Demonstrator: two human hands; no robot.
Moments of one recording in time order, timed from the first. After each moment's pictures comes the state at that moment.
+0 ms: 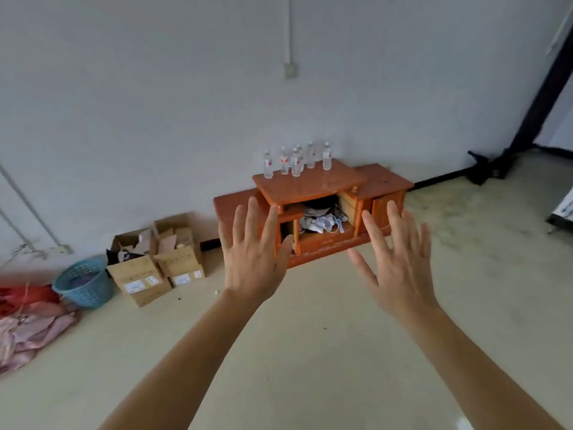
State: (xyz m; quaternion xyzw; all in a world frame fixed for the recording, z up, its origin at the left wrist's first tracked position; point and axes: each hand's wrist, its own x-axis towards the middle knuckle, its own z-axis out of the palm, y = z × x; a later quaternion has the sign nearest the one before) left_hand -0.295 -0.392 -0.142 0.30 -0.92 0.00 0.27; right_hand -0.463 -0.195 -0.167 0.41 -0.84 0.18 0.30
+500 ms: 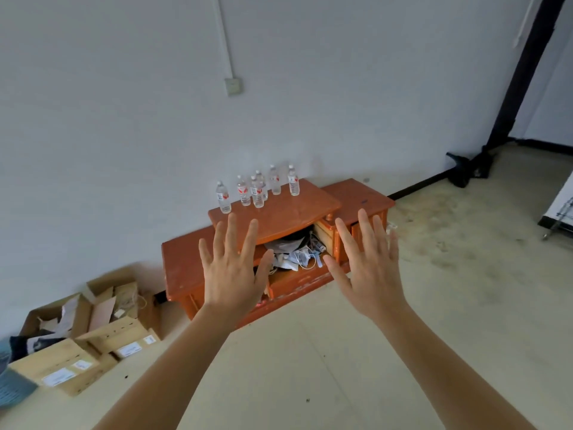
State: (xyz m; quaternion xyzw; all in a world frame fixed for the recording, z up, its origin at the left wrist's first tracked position) left_hand -0.652 -0.534 -0.154 0.29 -0.93 0.03 0.22; right_hand -0.812 -0.335 -0.180 0.38 -0.86 0.20 0.25
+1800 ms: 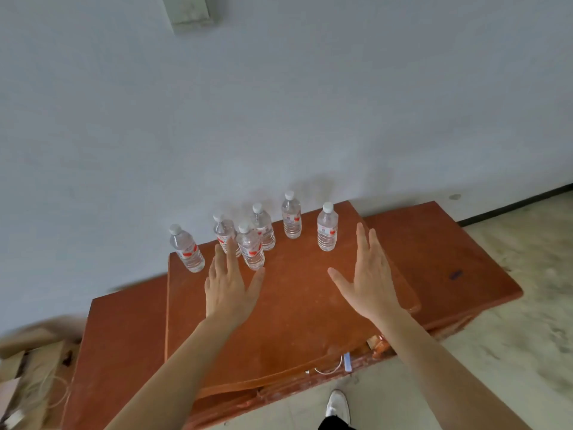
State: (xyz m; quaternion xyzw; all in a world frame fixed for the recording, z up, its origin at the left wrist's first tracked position) left_hand -1.293 -1.093 -0.325 0.48 -0.84 -0.21 0.12; right_hand -1.505 -0.916 -0.330 0.39 -0.87 0.29 -0.07
